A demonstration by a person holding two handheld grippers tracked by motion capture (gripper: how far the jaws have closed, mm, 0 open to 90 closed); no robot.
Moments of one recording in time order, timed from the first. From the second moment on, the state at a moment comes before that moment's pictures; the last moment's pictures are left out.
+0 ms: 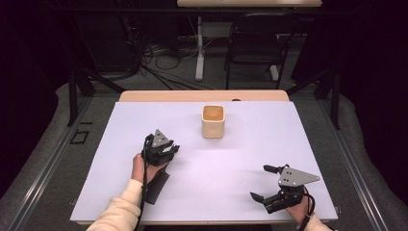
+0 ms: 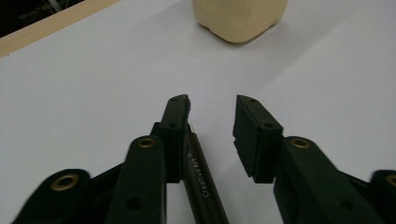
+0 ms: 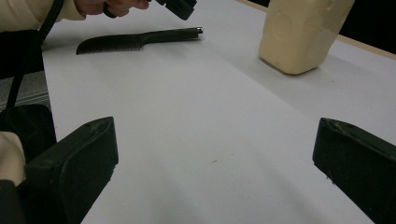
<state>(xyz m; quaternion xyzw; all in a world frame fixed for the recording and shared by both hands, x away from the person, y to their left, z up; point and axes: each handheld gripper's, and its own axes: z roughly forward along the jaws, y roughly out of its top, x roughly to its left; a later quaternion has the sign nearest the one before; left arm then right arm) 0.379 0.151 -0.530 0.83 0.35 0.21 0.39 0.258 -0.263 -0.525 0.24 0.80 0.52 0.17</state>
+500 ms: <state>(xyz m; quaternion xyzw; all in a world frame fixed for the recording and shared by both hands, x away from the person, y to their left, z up) 0.391 0.139 -0.541 0.85 0.34 0.21 0.35 0.259 -0.262 -0.525 0.24 0.81 0.51 0.17</state>
